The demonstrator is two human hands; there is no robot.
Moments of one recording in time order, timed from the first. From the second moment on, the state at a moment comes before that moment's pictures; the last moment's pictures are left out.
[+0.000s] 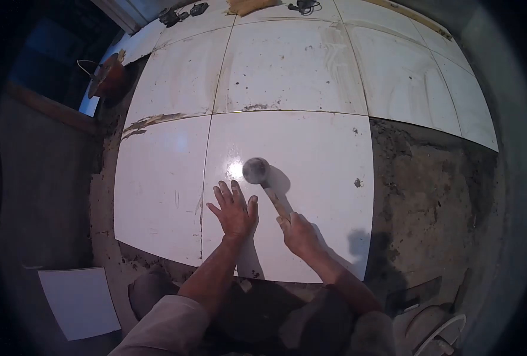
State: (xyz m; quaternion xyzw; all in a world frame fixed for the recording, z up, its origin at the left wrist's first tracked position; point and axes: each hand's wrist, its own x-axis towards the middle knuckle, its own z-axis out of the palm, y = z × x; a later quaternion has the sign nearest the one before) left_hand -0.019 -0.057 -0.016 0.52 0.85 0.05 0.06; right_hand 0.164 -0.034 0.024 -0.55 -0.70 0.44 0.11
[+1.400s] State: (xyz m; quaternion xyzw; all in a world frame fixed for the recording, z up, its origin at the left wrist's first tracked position) left_hand -0.034 -0.051 -0.023 0.60 0.77 0.18 0.09; right_hand 0.141 -0.007 0.059 -0.46 -0.74 0.39 0.30
